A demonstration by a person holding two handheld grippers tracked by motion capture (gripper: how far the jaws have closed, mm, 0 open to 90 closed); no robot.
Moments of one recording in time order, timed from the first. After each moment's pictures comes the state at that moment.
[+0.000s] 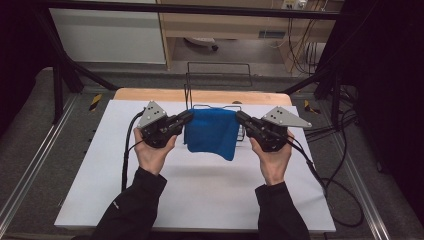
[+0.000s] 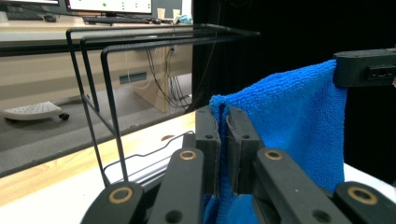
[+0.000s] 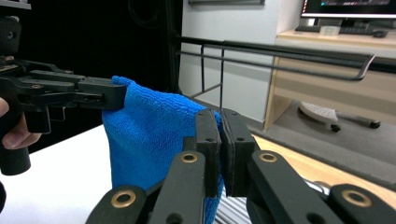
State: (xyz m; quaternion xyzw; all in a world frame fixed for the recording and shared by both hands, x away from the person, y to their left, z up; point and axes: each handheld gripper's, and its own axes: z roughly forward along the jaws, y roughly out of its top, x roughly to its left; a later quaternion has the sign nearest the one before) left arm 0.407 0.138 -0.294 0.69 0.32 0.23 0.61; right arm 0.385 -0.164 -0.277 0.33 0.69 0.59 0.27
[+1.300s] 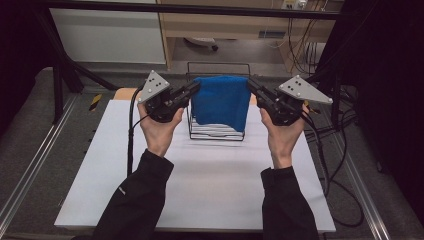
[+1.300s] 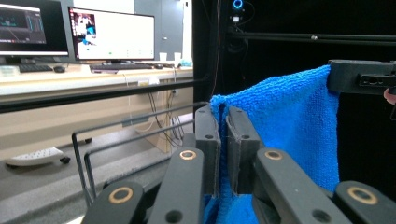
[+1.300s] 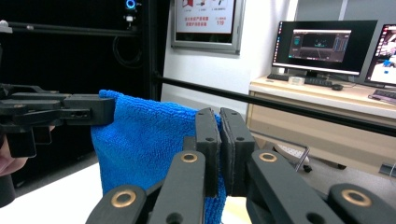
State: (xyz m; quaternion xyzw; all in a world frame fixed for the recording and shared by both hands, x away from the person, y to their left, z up) left arm 0.428 0.121 -0.235 0.65 0.29 0.27 0.65; right arm 0.403 -0.176 -0.213 0.31 0.64 0.62 0.34
